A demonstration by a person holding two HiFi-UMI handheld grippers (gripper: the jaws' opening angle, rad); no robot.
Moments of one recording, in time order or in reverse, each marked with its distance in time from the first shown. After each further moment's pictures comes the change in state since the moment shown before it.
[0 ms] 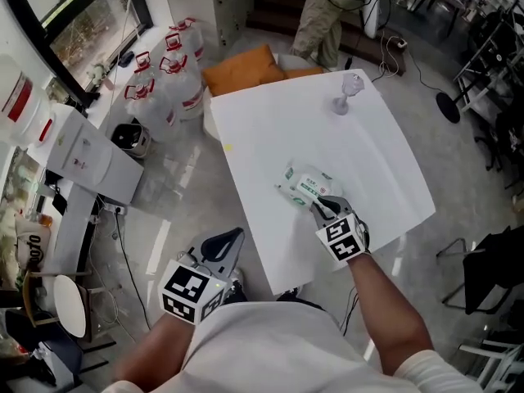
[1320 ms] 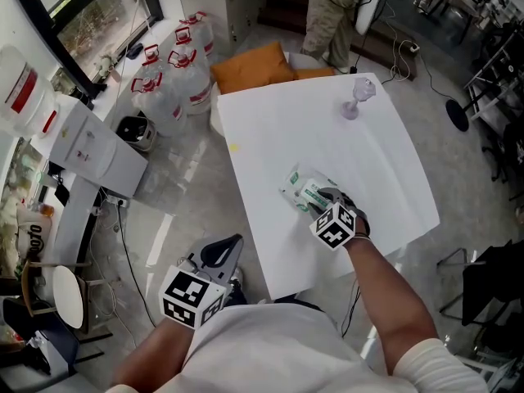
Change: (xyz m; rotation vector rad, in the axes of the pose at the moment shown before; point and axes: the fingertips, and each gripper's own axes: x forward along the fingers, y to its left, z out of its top) left arm 0.007 0.010 -0.015 -0.049 0.036 0.049; right arm 0.067 -0.007 -0.017 -0.258 0.163 0.099
